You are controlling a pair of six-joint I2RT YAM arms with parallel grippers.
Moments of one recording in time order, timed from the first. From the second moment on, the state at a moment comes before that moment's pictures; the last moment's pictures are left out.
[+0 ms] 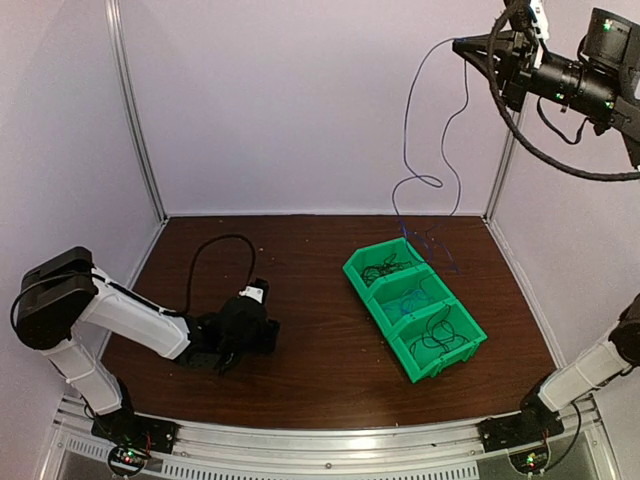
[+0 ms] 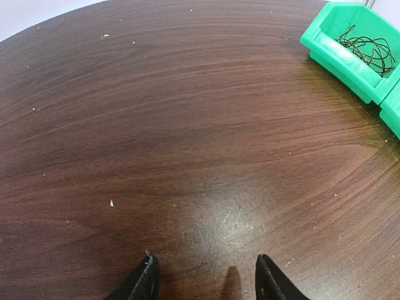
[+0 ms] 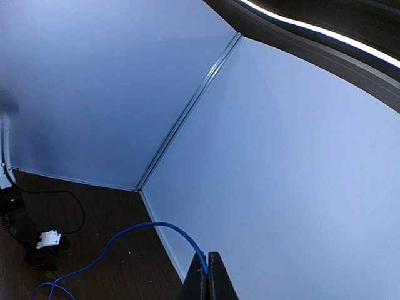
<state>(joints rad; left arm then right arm) -1.00 1.63 0.59 0.32 -0.51 -0.53 0.54 1.42 2.26 -0.73 -0.44 -0.56</state>
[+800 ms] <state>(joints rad) -1.00 1.63 0.59 0.29 -0.54 -0.52 0.51 1.12 1.43 -0.80 -0.36 -0.64</state>
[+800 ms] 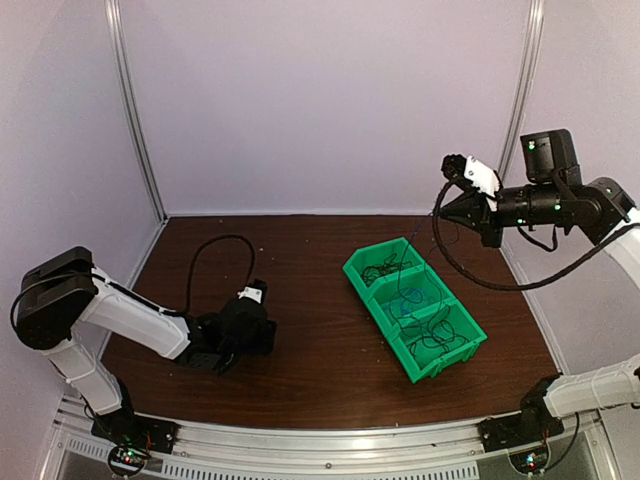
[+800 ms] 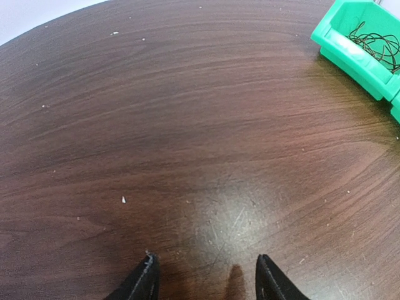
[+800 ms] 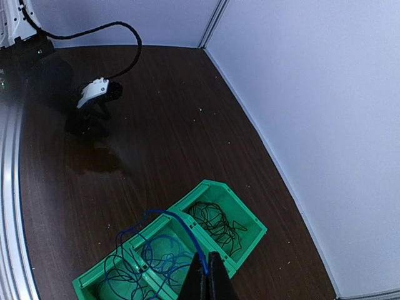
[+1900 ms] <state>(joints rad) -1.00 1.64 0.63 0.29 -0.56 -0.46 0.45 1.18 1.14 -1.03 -0.23 -0.82</state>
